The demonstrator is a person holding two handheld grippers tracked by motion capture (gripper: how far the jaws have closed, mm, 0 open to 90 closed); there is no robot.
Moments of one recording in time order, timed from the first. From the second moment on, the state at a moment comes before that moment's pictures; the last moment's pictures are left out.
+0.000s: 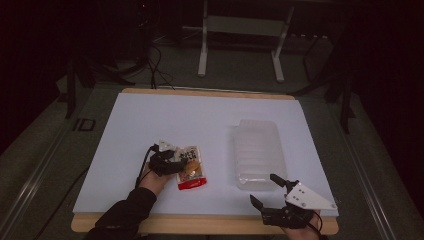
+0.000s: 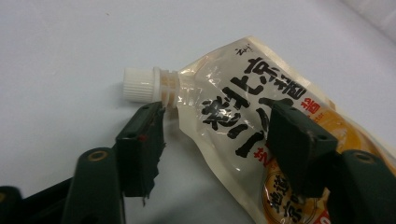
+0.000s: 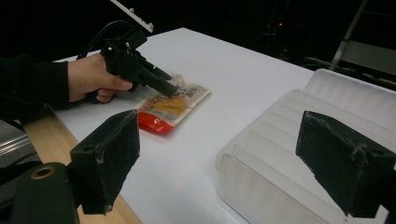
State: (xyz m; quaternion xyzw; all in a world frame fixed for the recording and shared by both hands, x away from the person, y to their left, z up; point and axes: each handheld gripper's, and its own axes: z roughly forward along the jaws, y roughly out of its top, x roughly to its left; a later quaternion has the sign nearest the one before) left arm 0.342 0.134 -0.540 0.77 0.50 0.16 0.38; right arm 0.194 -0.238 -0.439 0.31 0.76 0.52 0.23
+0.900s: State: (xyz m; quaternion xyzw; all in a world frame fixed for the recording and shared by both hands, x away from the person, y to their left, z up) left arm 0.332 0.112 -0.535 0.79 0.46 0.21 0.34; right arm 0.195 -0.237 -0.441 0.30 0.77 0.52 0.23
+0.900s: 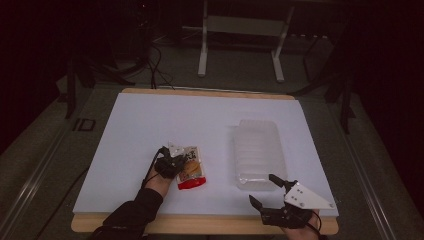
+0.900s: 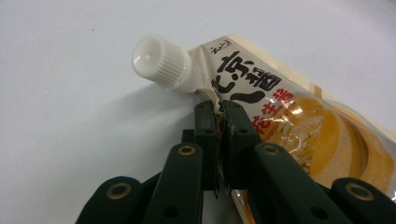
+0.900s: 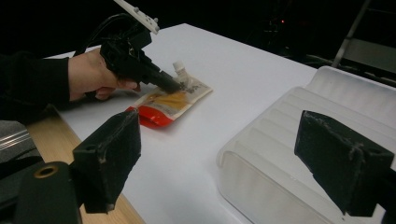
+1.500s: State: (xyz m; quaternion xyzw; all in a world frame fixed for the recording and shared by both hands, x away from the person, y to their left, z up) left arm 0.320 0.115 -0.506 0.78 0.43 0.20 0.41; right arm 0.197 -0.239 -0.440 0.31 0.77 0.52 0.22
